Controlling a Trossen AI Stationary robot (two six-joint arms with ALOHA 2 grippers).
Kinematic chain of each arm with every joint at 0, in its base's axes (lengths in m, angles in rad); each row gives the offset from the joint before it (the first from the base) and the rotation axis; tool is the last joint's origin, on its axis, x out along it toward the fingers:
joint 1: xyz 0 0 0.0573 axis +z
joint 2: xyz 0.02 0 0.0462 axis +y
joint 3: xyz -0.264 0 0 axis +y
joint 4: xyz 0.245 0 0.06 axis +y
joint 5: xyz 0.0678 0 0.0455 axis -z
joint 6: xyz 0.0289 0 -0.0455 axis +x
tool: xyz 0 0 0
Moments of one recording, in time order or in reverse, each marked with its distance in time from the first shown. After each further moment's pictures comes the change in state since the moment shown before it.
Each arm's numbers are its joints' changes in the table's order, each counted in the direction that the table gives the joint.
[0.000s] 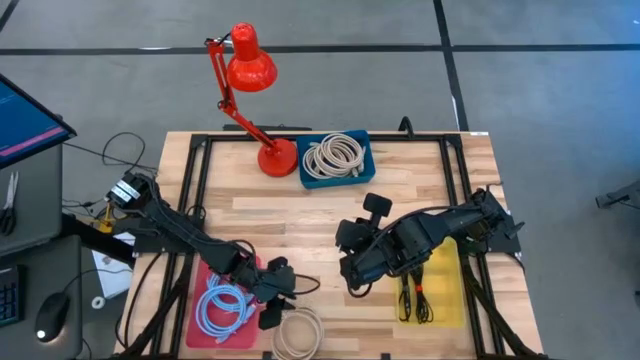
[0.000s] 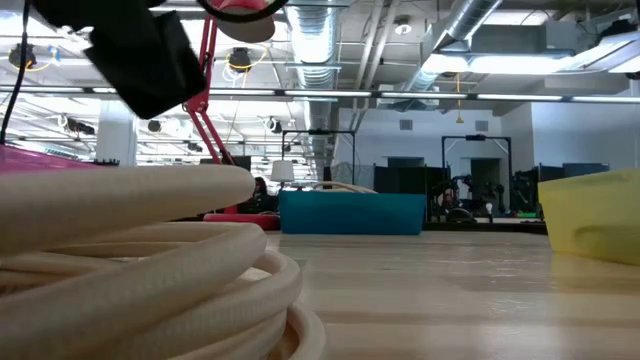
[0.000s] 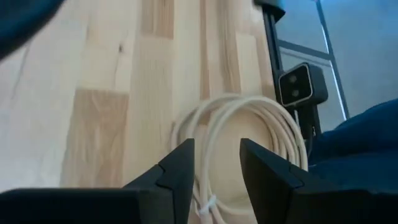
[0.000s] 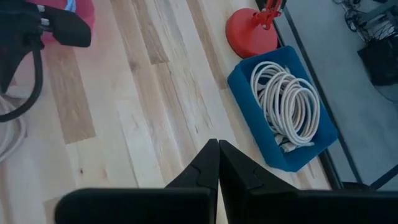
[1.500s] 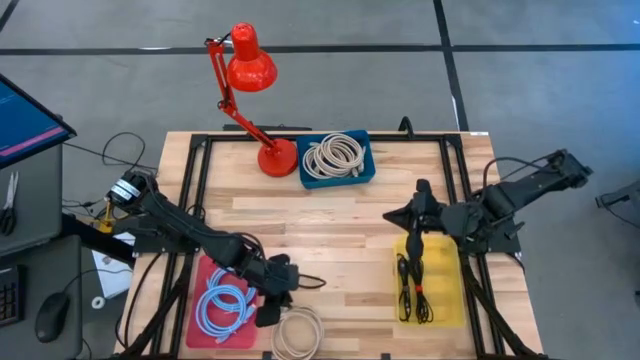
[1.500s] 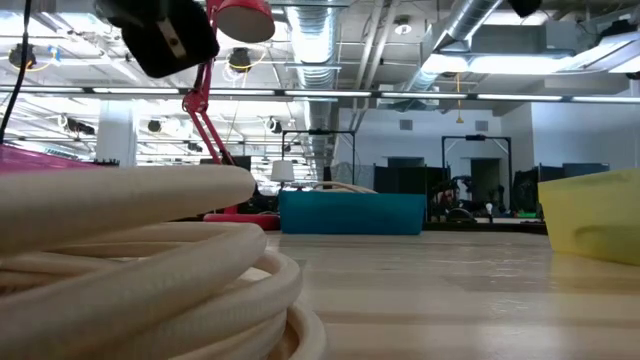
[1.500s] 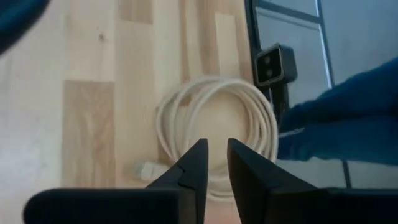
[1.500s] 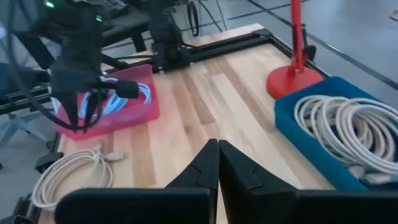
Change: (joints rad) left arm 0.059 -0.007 -0.189 0.306 0.176 0.067; right arm 0.013 -0.986 1.258 -1.055 -0.071 -0.120
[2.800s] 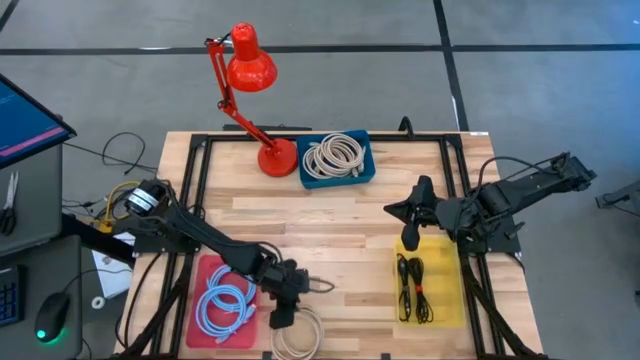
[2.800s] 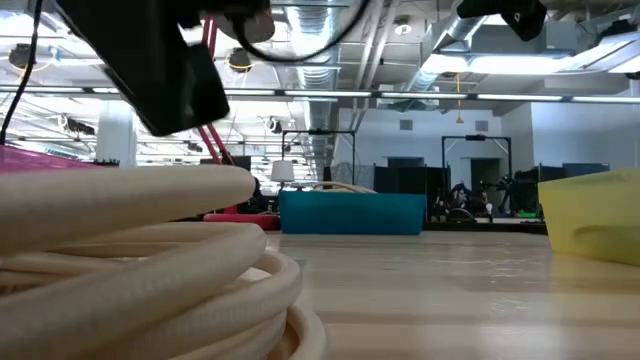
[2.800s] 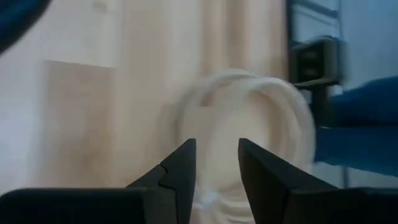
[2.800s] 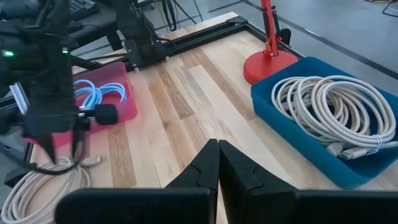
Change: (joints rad) left arm 0.019 0.161 0.000 -0.101 0.017 -0.051; right arm -0.070 -0.043 0.081 0.000 0.000 0.066
